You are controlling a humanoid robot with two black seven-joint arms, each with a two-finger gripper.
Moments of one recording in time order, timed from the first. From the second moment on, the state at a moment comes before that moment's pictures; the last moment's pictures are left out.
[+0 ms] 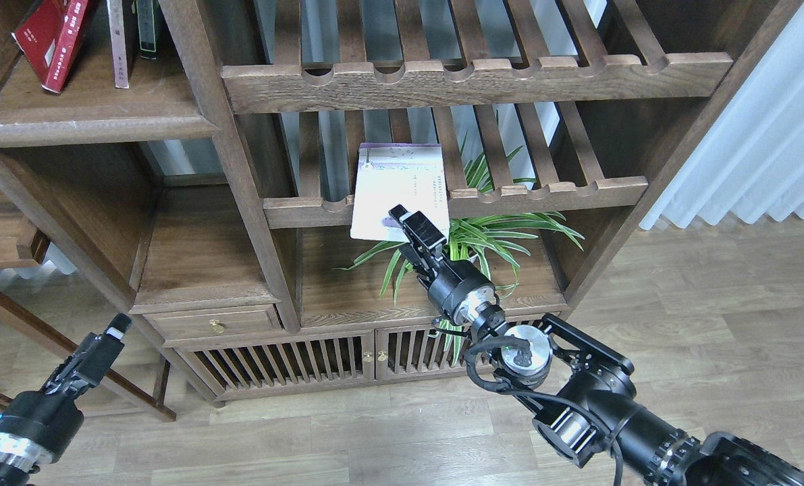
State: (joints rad) left arm 0.25 0.22 -1.58 -1.22 0.42 -0.49 0.03; right arm 0.46 0.01 0.73 0.96 0.42 0.17 0.16
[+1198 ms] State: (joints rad) left arm 0.26 0.22 -1.65 -1.16 0.41 -0.49 0.02; right arm 0.37 0.01 0.70 1.09 0.28 0.40 0.10
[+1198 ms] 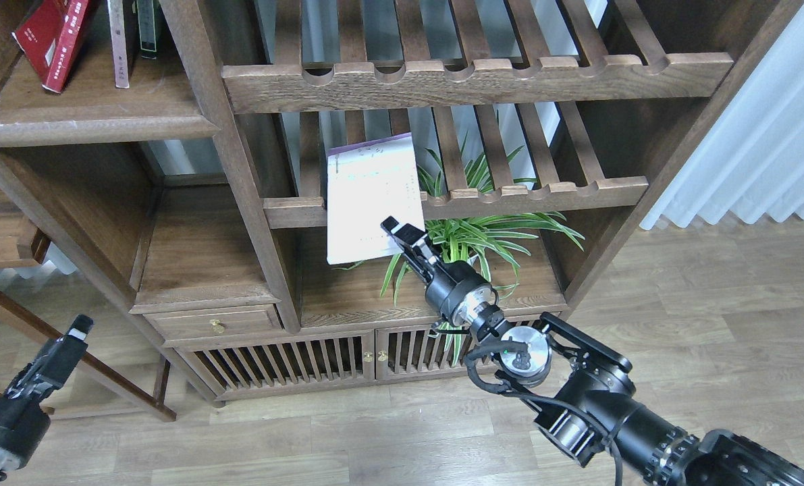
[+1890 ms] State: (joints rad) left arm 0.16 0.13 -1.17 -0.98 -0.16 -0.49 0.01; right arm -0.10 -0.36 0.82 1.26 0.27 0.58 -0.32
